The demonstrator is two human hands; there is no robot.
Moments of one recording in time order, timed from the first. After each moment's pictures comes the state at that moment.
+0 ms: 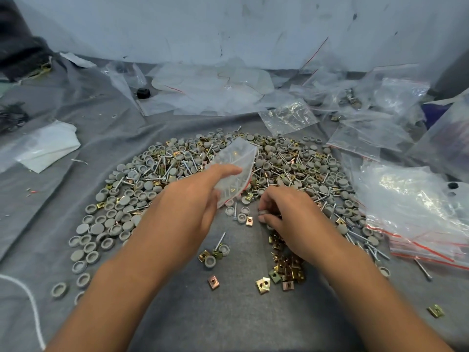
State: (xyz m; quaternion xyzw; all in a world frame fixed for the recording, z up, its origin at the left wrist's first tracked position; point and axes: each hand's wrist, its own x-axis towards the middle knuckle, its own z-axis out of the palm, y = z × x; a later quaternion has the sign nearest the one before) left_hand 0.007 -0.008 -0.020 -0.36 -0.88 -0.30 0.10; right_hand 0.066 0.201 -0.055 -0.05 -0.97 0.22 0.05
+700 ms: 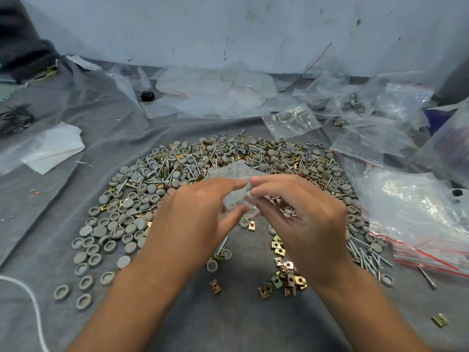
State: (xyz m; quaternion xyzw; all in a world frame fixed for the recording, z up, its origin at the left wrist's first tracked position) left_hand 0.012 0.002 -0.017 -0.37 -0.87 -0.30 0.14; right_hand 0.078 0.173 -0.030 0.12 -0.84 0.29 0.43
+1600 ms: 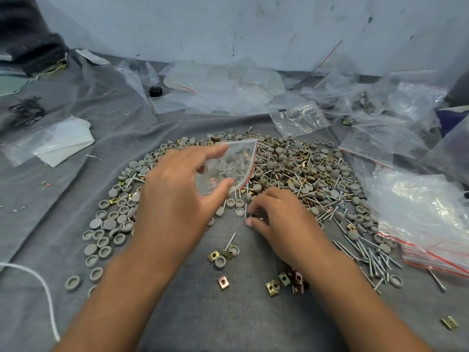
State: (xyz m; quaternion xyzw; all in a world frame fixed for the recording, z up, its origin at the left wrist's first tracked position) left_hand 0.005 -0.014 -0.006 -0.27 -0.87 -0.35 0.22; right_hand 0.055 0.169 -0.058 -0.04 -0.98 0.18 0.06
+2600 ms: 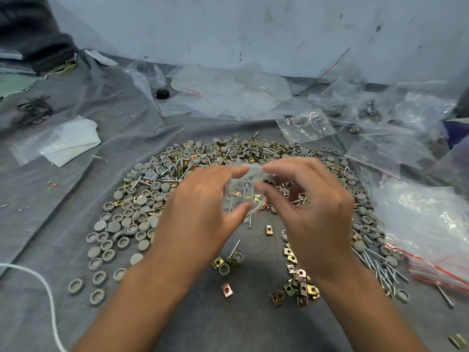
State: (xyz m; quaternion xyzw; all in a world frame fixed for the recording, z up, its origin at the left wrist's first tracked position) left_hand 0.009 -0.004 -0.012 -0.29 -0.89 -0.33 0.15; right_hand 0.060 0.160 -0.019 0.06 -0.85 0.30 0.42
